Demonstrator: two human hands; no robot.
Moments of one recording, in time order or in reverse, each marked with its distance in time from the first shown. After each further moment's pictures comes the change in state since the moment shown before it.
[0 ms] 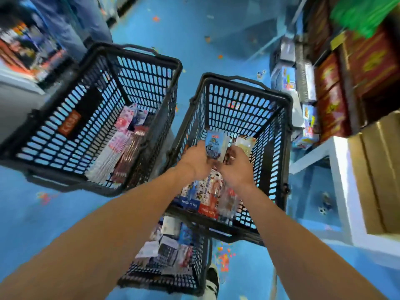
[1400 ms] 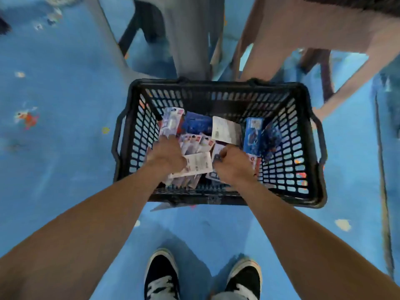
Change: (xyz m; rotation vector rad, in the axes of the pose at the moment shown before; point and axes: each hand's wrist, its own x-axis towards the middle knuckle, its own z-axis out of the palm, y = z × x) left_hand -0.067 -0.522 0.295 0.459 -0.143 -0.248; right_hand -0.162 0.333 0.439 -0.374 -0.230 0.143
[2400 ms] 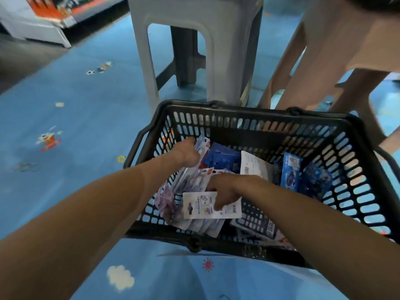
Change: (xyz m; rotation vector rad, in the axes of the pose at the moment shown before) left_hand 0.114 -0.027 -0.007 -0.354 0.206 0.109; right_hand 0.116 -0.051 0.065 -0.816 -0.555 -0.586
